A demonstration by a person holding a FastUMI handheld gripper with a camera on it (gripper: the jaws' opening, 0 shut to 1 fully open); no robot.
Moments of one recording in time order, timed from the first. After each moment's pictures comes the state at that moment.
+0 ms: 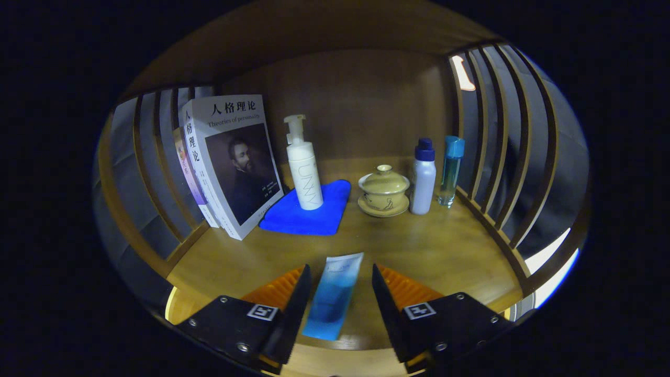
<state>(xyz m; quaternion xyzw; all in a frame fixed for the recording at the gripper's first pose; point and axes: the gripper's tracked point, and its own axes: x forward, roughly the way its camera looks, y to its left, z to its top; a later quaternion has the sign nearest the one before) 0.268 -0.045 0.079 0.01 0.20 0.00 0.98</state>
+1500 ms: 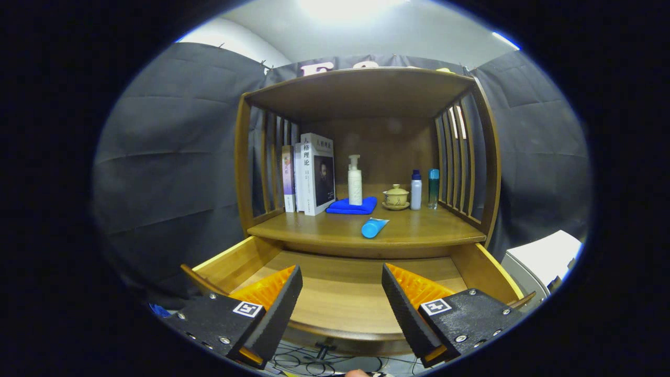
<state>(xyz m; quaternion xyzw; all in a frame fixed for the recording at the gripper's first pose) 0.007 0.018 0.053 -0.02 0.02 0.07 1.00</state>
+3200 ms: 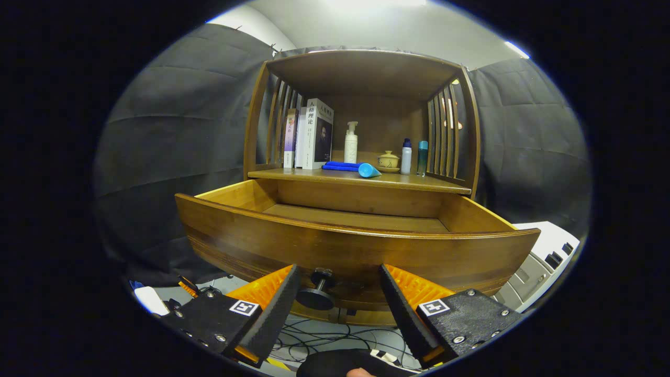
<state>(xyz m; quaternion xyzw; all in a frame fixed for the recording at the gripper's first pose) -0.039 0.009 -0.051 -0.06 0.06 0.03 1.00</state>
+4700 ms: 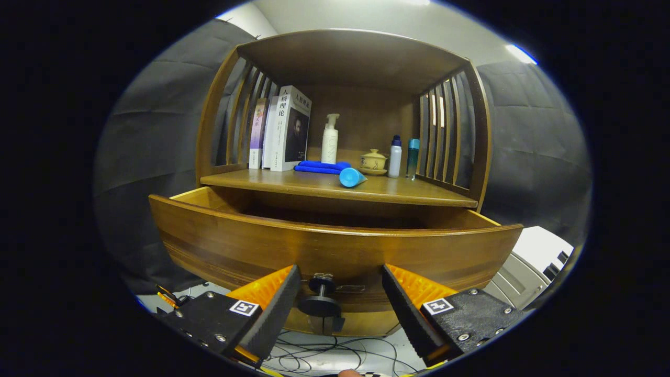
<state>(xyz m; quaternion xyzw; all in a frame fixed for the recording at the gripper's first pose) 0.062 -0.008 -0.036 -0.06 0.08 -0.03 0.99</state>
